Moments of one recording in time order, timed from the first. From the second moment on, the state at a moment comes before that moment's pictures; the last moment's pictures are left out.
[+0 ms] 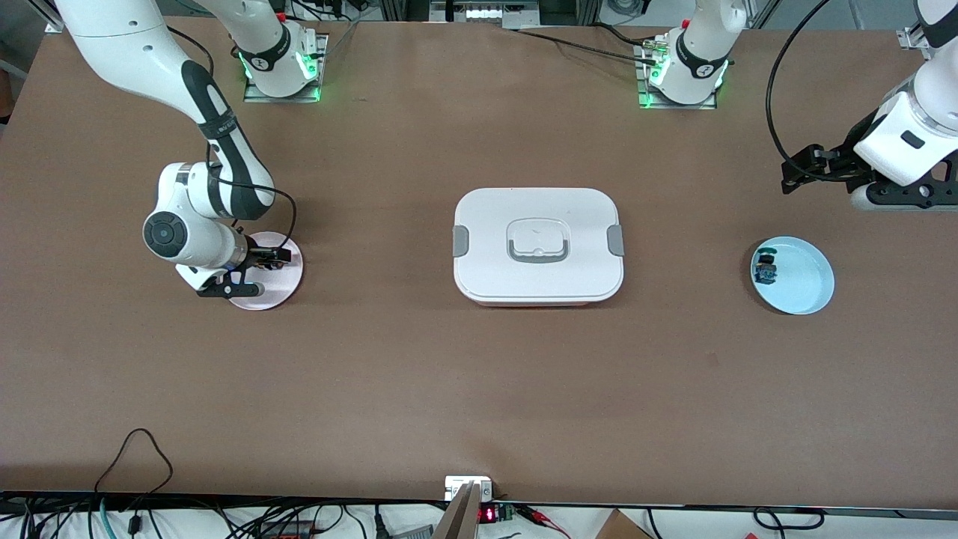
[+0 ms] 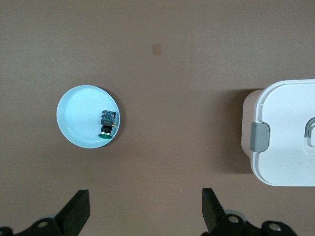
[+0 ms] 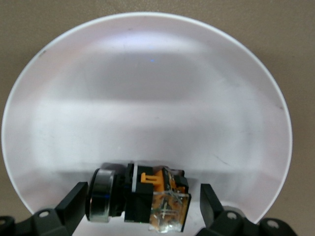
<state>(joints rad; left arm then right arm) 0.03 -0.03 -0.08 -1.70 0.01 1.61 -0.07 0.17 0.48 -0.09 -2.11 0.06 2.37 0.01</state>
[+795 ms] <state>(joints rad) 0.03 -0.03 -0.08 -1.70 0.01 1.61 -0.07 0.17 0.46 -0.09 -2.10 0.06 2.37 0.01</state>
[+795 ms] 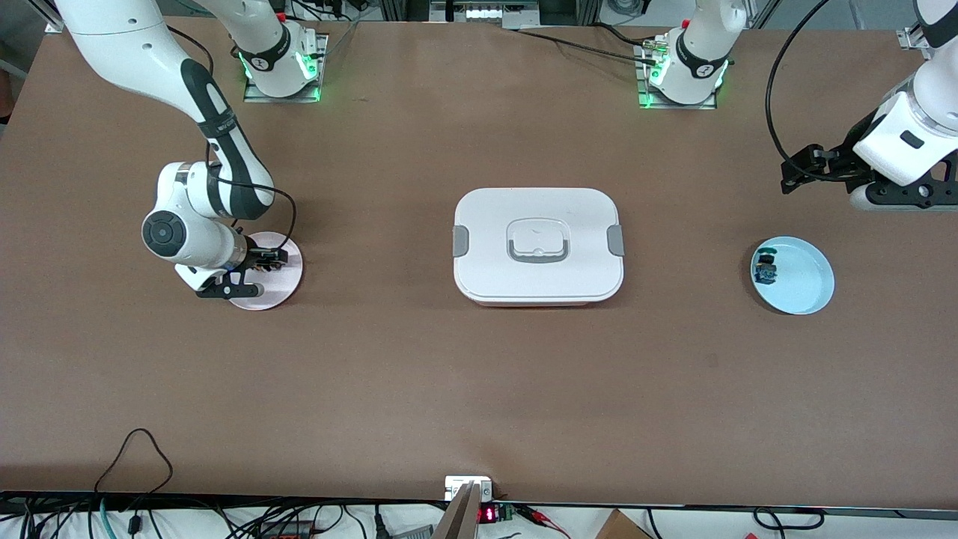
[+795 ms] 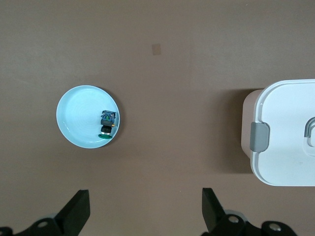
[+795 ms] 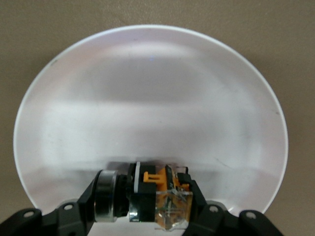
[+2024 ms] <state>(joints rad) 0.02 -0.03 -0.09 -1.70 0.01 1.57 -0.07 0.17 0.26 -0.04 -1.73 0.06 1.98 -0.24</state>
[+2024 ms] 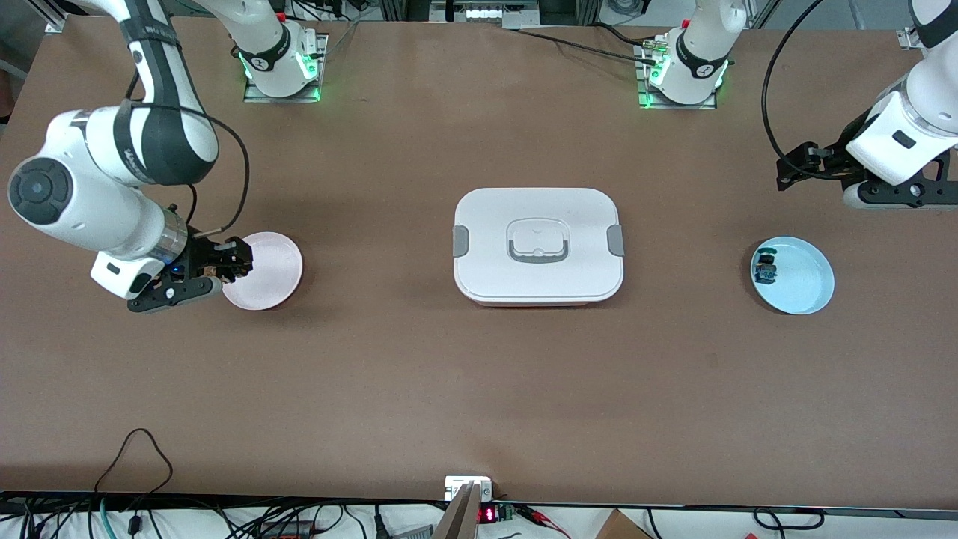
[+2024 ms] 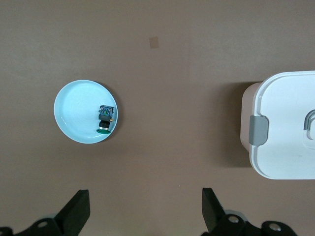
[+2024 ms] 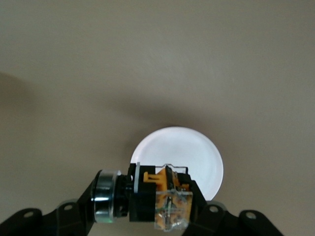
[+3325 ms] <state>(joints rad) 0.23 0.11 -0.07 -1.70 -0.66 1.24 -0.07 0.18 0.14 0.14 -1.67 0.63 2.01 -0.95</state>
